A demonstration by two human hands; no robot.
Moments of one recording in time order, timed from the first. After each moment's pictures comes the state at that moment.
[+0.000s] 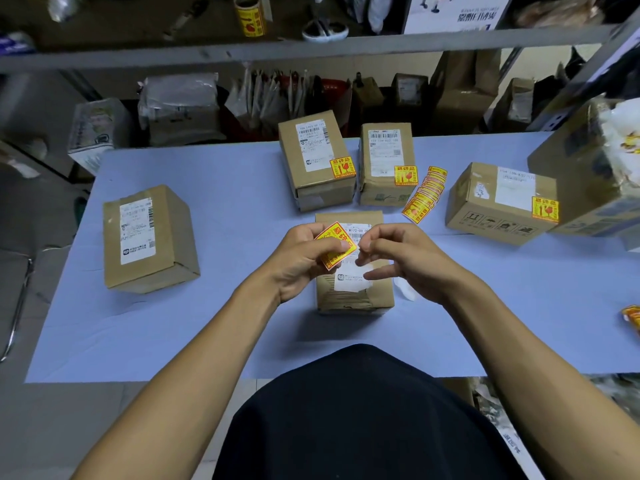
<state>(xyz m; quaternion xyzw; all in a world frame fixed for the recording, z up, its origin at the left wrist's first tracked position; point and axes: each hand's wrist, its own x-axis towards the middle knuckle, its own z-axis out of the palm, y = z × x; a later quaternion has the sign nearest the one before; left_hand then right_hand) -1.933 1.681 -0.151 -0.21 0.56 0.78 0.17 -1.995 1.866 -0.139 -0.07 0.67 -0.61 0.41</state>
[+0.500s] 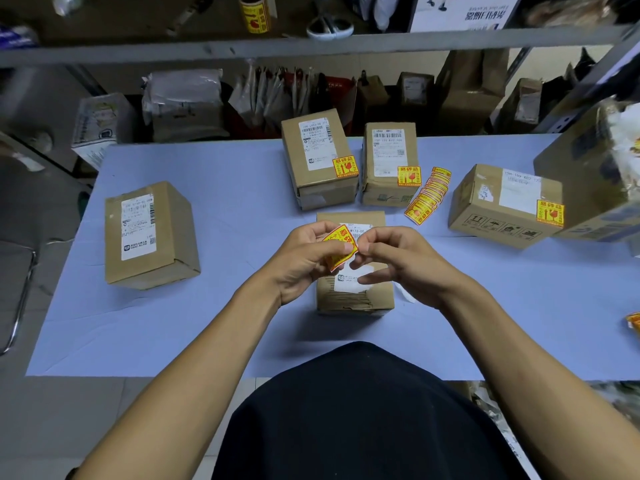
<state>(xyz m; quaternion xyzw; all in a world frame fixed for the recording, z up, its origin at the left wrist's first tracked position) -1.932 1.685 -0.150 -0.22 0.55 0.79 0.16 -1.993 1.866 -0.143 -0.09 0.62 -0.65 0.43</state>
